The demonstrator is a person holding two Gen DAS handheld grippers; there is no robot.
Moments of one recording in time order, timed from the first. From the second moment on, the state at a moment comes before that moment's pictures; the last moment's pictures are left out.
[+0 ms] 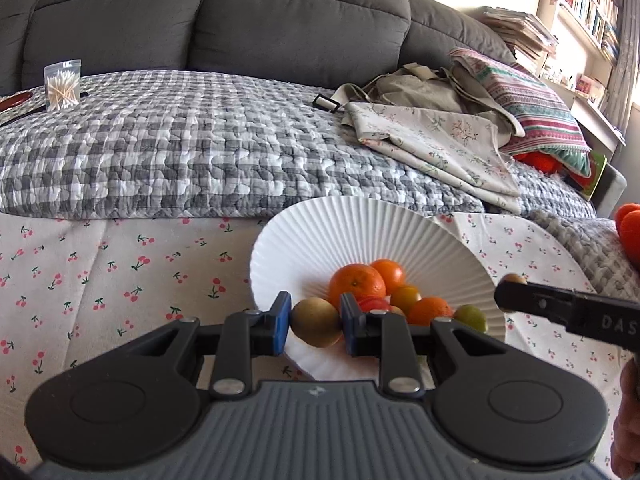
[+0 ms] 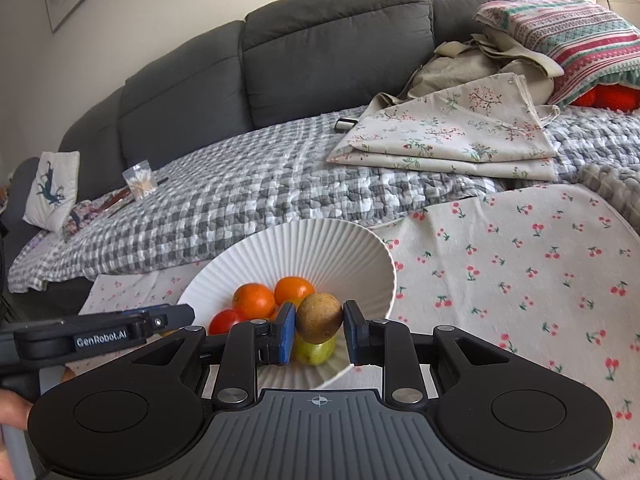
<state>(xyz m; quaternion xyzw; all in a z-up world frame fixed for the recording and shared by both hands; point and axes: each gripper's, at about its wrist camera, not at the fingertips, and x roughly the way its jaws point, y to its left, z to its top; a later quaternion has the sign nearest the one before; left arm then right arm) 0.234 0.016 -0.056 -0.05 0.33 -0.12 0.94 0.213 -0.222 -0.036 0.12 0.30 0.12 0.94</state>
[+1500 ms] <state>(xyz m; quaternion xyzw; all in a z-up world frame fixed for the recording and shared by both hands) 0.129 -0.008 -0.008 -0.04 0.32 -0.06 0.94 0.126 -0.237 0.011 0.16 0.29 0.13 0.93</state>
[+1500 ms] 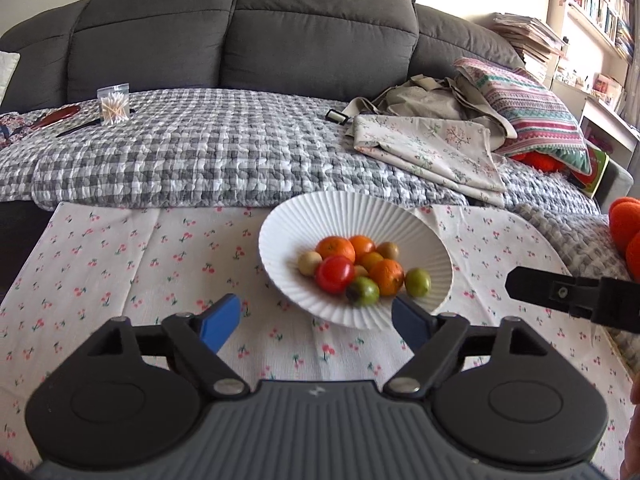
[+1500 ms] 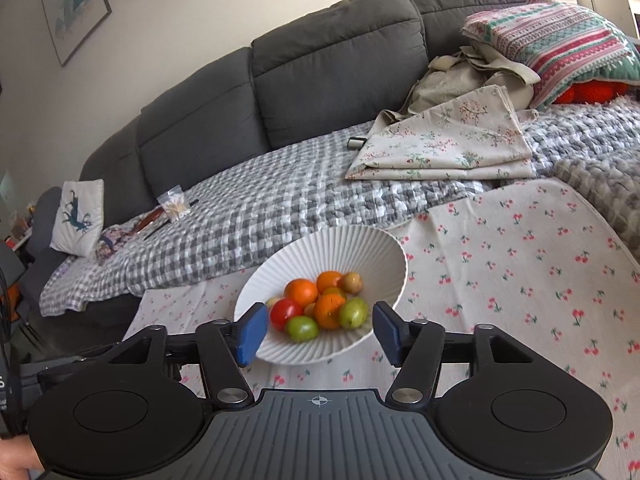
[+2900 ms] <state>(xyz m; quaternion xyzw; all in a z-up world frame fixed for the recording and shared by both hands) 0.059 -0.011 0.003 -0.01 0.32 -0.02 0.95 0.042 -0.223 0.008 0.08 0.30 0.07 0.95</state>
